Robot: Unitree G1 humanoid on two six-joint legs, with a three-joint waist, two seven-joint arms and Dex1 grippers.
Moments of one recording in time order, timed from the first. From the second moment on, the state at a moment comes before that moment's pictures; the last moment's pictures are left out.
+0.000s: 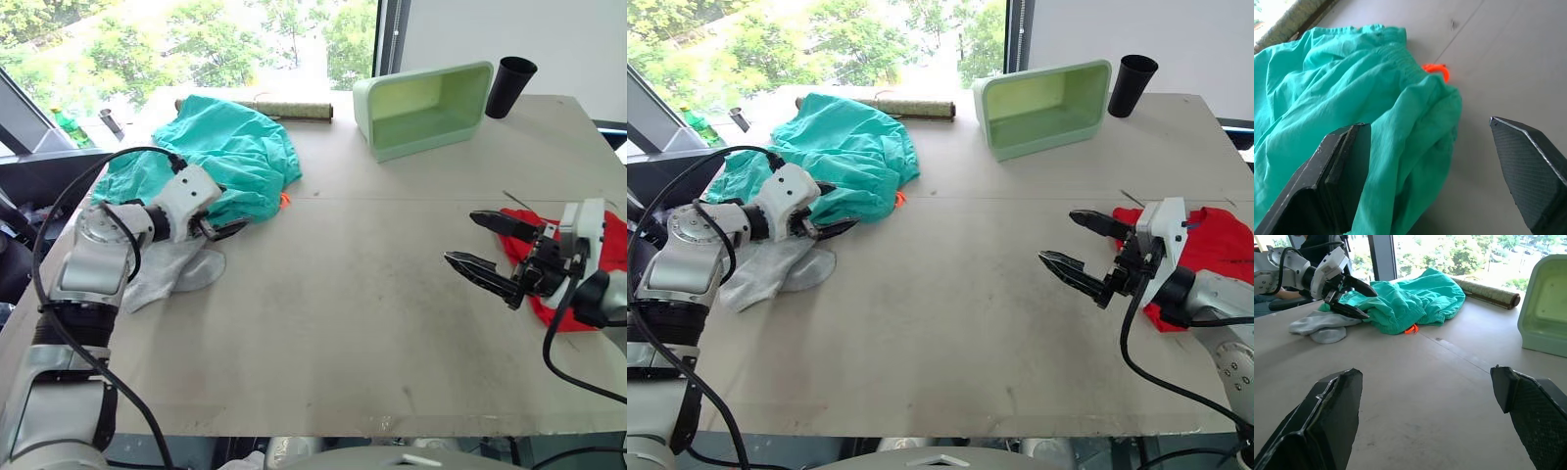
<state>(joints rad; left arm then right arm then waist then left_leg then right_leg) -0.53 0.90 -0.01 0.35 -0.10 0.06 -0.95 -0.01 -0.72 -0.31 -0.58 0.83 0.56 0.76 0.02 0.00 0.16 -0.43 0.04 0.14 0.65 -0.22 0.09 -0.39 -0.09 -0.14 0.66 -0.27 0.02</state>
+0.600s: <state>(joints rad) -0.78 0.82 -0.12 0.73 0.03 -0.22 -1.13 0.02 -0.71 -0.29 -0.58 0.80 0.54 0.75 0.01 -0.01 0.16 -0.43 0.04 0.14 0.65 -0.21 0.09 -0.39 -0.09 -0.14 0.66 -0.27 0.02</state>
